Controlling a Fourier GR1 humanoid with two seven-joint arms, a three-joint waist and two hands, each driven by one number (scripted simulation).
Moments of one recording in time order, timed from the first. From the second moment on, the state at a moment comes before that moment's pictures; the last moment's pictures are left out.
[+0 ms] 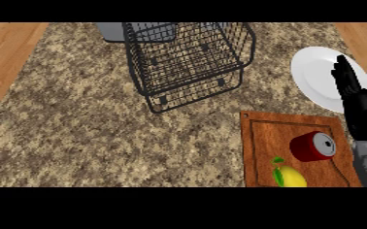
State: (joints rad) left arm 0.05 0.59 0.02 -1.41 0.15 0.43 -0.12; right arm -0.15 -0.51 0.05 -1.42 -0.13 -0.21 -0.05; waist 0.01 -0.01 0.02
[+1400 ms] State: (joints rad) left arm -0.12 0.30 -0.28 -1.55 0.13 0.42 -0.02; right arm 0.04 -0.88 -0.51 -1.39 -0.73 0.95 -0.11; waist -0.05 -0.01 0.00
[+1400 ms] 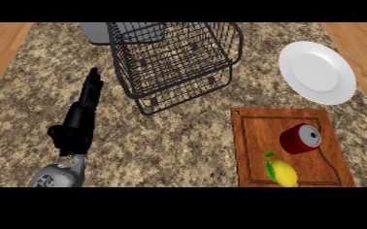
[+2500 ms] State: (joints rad) left arm -0.18 0.23 -0.27 -1.54 0.04 0.38 0.04; right arm 0.13 -0.79 -0.54 -2.03 -0.04 0.94 -0.07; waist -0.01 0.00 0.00
